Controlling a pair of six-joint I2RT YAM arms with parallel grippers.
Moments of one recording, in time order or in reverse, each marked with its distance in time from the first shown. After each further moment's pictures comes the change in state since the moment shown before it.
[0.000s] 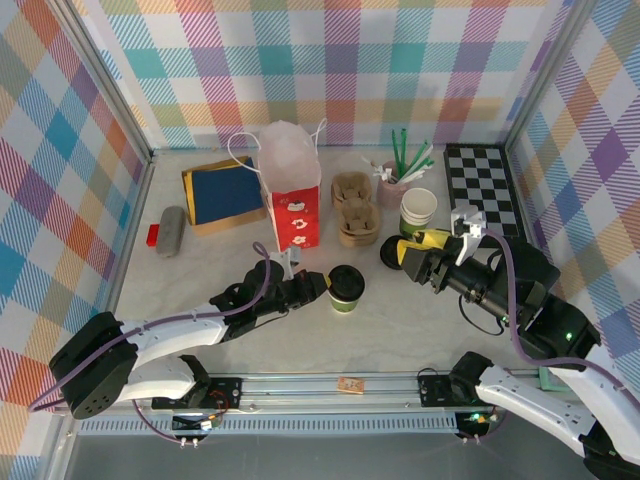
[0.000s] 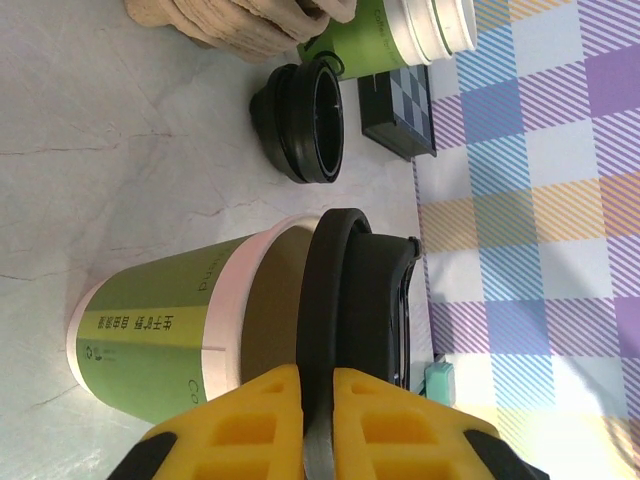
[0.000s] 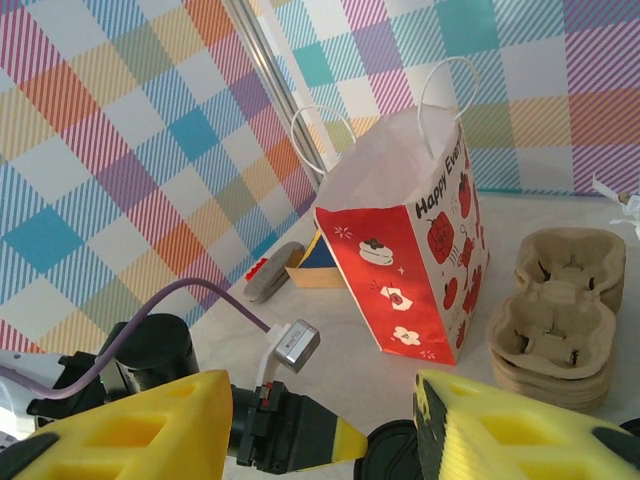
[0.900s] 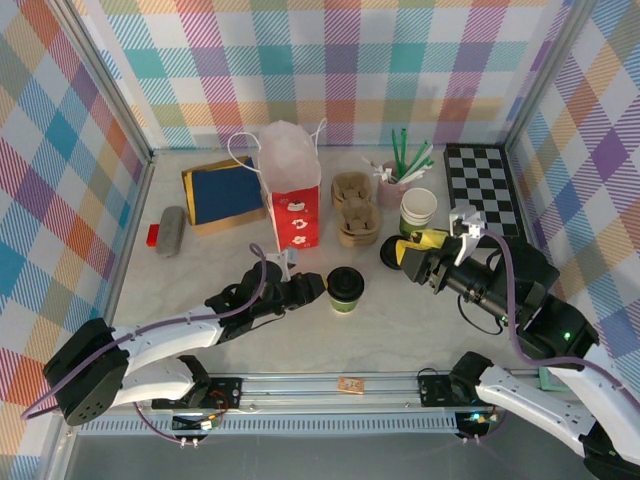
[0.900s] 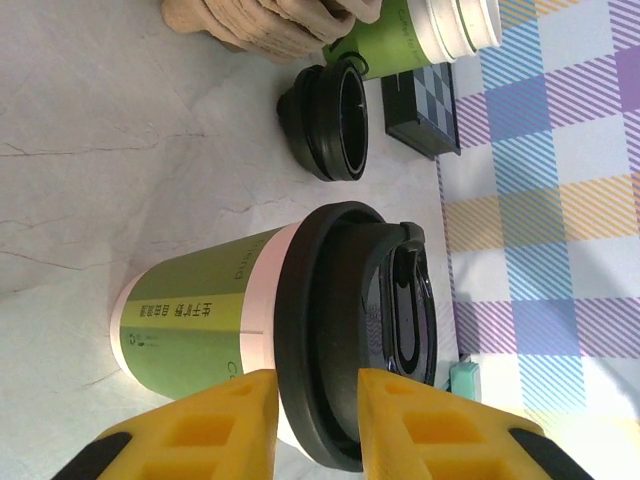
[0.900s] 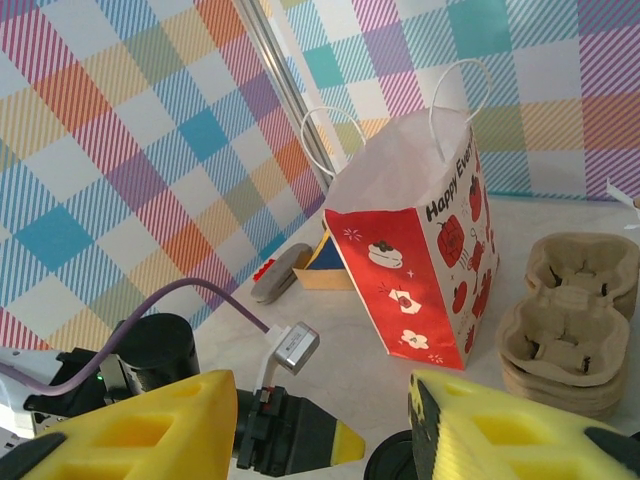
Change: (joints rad) left arm 0.000 -0.055 0.000 -0.100 -0.030 0.038; right arm 0.000 0.000 -0.011 0.023 -0.019 -0.003
